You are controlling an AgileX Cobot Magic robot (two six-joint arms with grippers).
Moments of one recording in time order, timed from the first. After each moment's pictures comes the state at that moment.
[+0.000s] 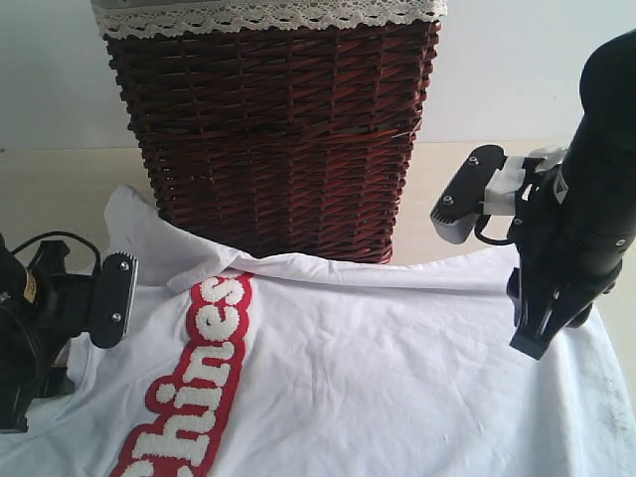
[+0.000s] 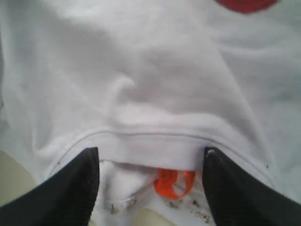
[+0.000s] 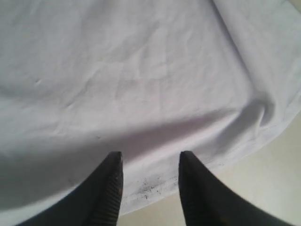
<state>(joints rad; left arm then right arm) -0.37 1.68 -0.72 0.30 0.44 0.92 0.31 1.53 -0.98 -0.14 0.99 -0.42</state>
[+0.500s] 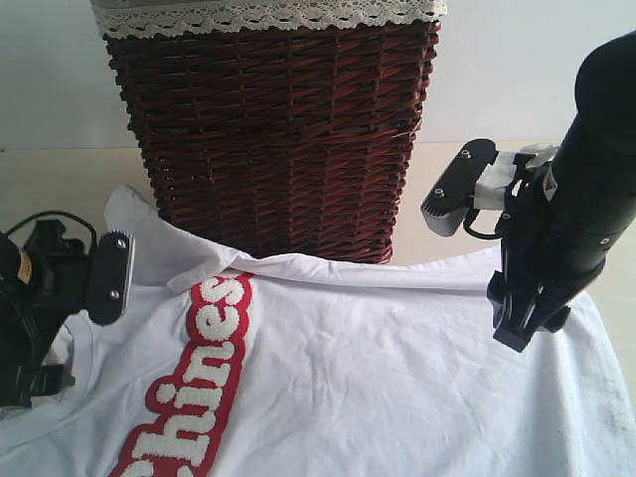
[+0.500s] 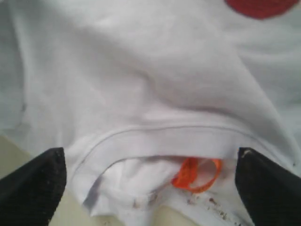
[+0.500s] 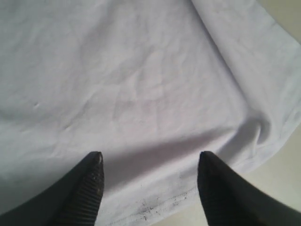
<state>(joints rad) -0.37 1.66 -0.74 0.31 0.44 0.92 0.31 1.54 -0.98 -0.12 0.93 -0.42</state>
